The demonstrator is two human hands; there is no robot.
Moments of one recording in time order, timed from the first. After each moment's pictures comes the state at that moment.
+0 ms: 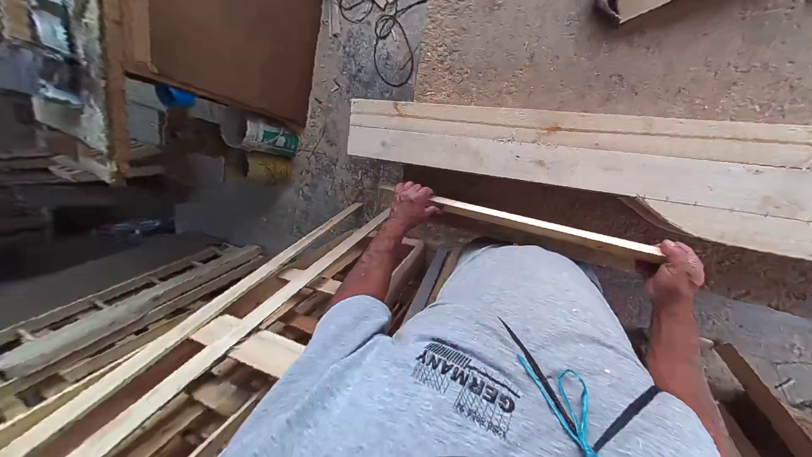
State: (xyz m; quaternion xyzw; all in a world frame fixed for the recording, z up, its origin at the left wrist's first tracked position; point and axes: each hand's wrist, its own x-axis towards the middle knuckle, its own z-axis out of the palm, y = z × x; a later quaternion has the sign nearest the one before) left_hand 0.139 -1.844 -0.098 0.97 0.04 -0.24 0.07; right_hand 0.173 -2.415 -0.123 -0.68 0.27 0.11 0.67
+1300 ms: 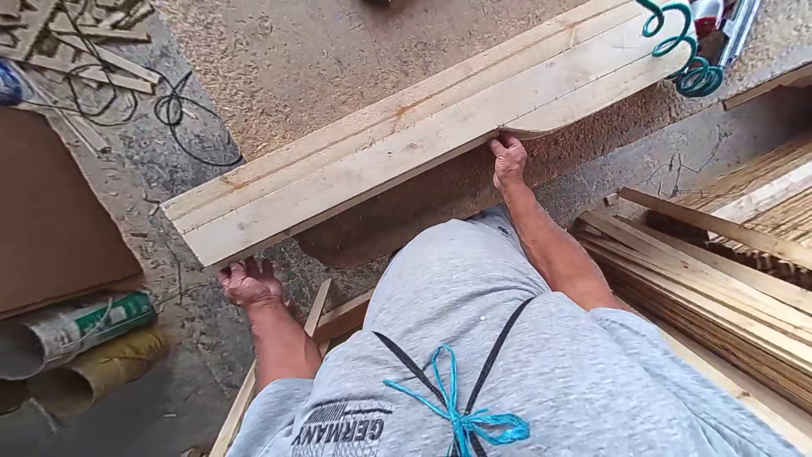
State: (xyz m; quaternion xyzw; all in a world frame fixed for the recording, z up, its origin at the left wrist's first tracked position) left_hand 0.143 -1.699 -0.153 0.59 0.41 0.15 0.68; right_hand 0.220 -2.292 -0.160 -0.62 0.36 -0.14 0.69
